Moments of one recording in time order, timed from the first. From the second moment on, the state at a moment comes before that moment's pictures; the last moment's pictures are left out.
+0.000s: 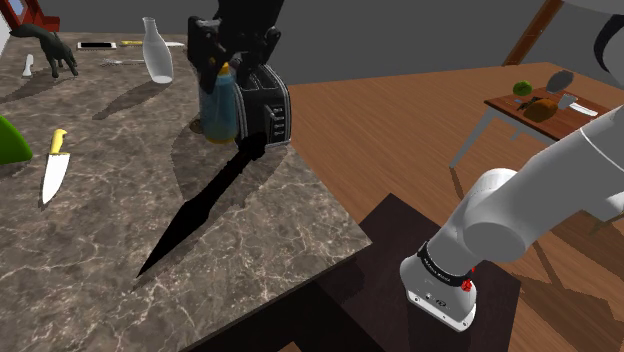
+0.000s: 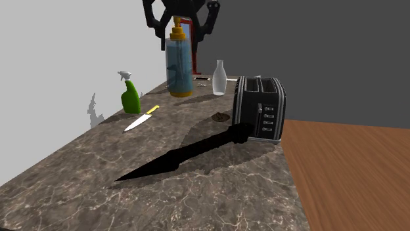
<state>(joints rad) 0.10 -0.26 0.50 -1.88 0.06 2.00 0.49</state>
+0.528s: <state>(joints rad) 0.07 -0.33 0.36 -1.95 0.12 1.99 0.30</state>
